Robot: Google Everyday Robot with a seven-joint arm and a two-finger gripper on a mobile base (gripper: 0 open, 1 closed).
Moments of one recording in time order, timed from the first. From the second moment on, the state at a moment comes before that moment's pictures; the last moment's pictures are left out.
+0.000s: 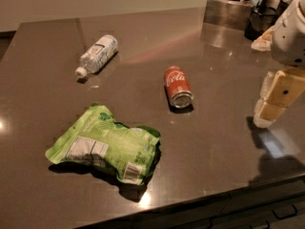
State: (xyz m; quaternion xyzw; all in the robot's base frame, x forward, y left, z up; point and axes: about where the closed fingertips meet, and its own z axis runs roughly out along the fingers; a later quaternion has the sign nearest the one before) arm 0.438 -0.216 0.977 -0.60 0.78 -0.04 0.16
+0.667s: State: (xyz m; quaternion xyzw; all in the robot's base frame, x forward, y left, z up) arm 0.441 -0.207 0.975 -0.59 0.79 -0.03 0.17
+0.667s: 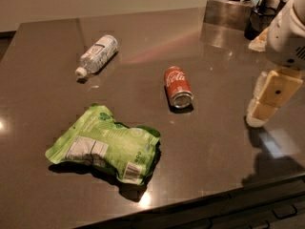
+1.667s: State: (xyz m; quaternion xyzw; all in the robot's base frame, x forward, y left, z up) arm 0.474 -0.133 0.955 -0.52 0.83 -0.04 0.18
